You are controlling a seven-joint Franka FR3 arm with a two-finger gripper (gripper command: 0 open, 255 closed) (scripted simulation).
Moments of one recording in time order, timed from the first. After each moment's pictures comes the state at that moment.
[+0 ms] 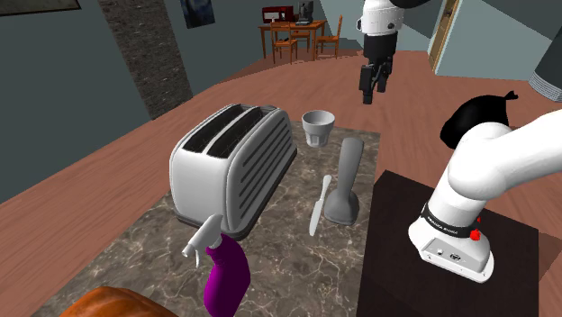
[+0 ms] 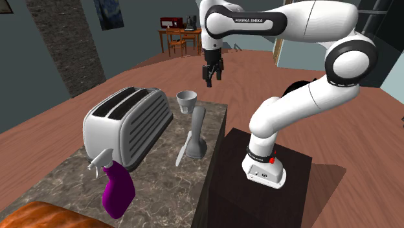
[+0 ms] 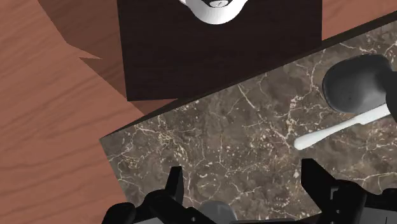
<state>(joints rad) -0.02 -0.80 0.02 -2.38 -0.02 1.50 -0.01</state>
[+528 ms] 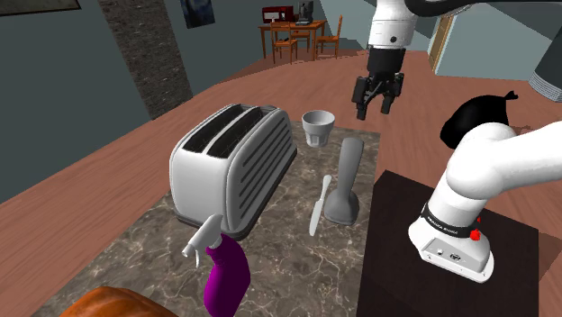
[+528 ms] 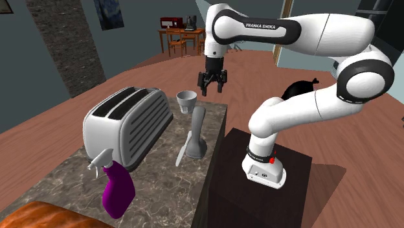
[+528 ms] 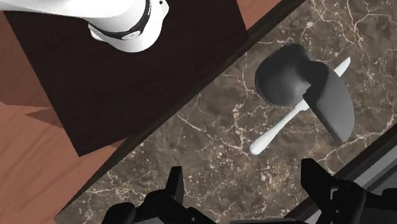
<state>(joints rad) -0.06 -0.97 0.11 -2.53 0.22 1.53 0.31</state>
